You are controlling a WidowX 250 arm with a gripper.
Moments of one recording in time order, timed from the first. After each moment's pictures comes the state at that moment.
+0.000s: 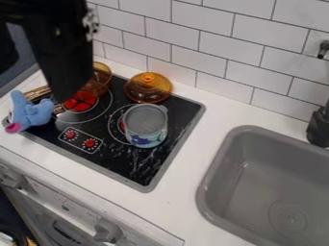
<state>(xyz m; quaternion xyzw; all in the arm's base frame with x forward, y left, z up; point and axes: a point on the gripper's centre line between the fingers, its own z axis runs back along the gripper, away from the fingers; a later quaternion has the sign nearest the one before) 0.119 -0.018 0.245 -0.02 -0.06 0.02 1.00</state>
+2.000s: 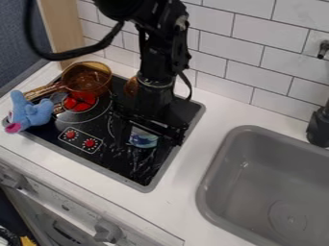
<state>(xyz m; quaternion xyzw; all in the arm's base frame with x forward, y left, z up) 0.251 0.002 0.032 0.07 0.07 0.00 1.00</state>
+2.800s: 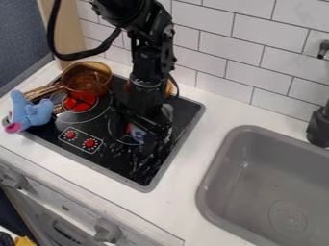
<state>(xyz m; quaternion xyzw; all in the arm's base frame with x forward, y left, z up) 0.277 0.027 0.007 0.05 0.08 -0.08 0.99</state>
